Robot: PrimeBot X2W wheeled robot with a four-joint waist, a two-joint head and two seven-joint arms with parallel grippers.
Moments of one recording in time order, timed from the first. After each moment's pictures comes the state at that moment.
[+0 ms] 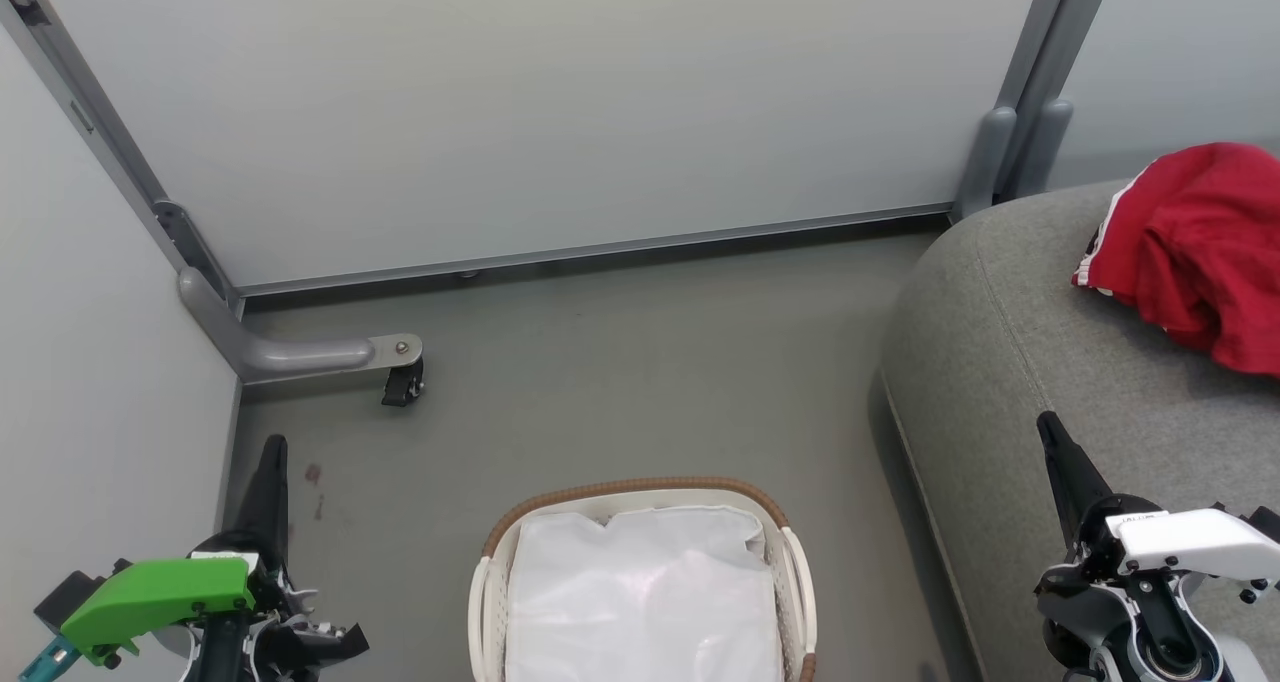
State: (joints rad) left arm -0.10 0.05 0.10 0.25 -1.57 -0.12 0.10; right arm -0.11 -0.05 -0.11 0.25 1.56 0.13 0.10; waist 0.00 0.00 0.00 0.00
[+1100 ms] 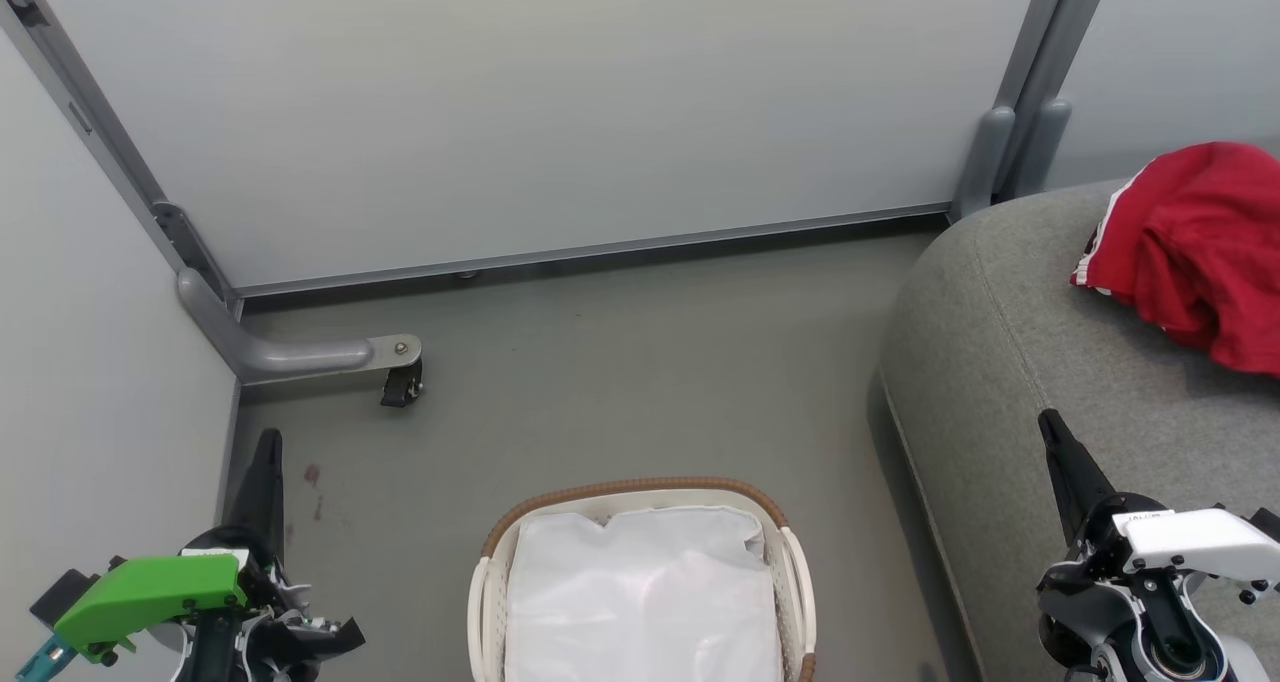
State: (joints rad) left arm -0.10 0.05 0.11 0.25 -1.61 -0.13 0.11; right arm -0.11 -0.05 -0.11 0.25 1.61 0.13 0.11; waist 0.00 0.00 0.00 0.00
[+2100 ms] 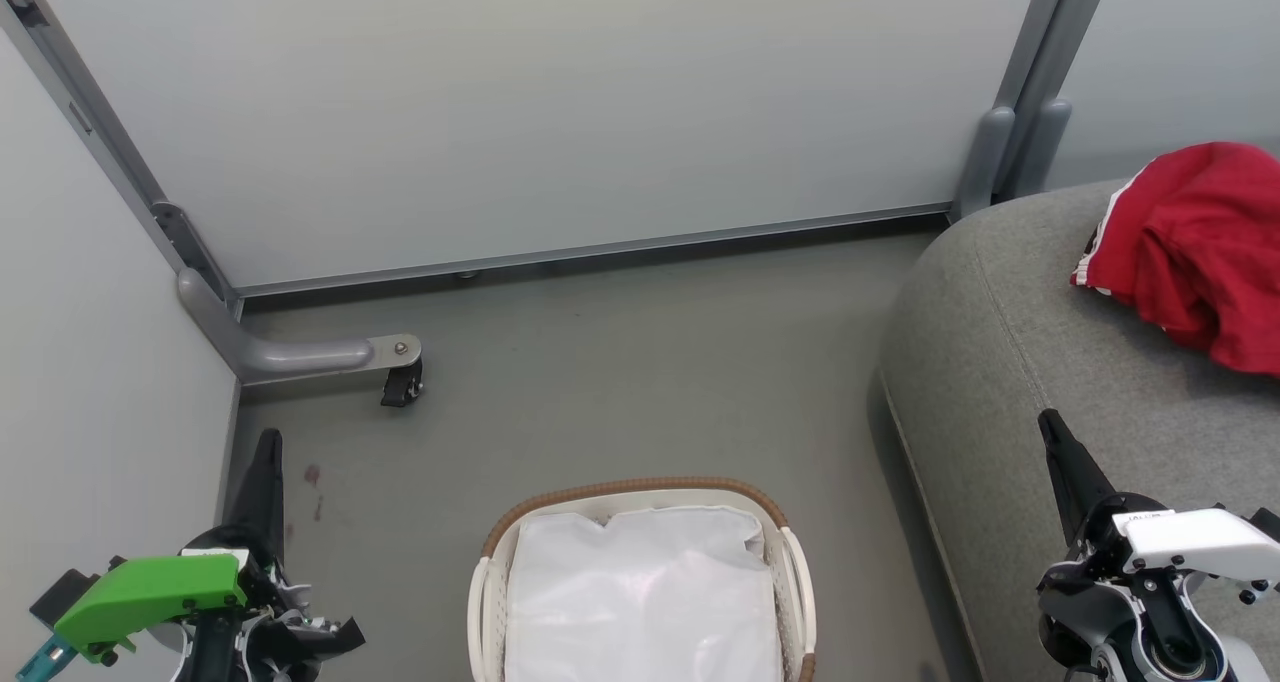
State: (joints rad) left arm -0.10 0.05 0.11 0.24 -1.61 -0.13 0.11; right arm -0.11 -0.05 -0.11 0.25 1.61 0.13 0.11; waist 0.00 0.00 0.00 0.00
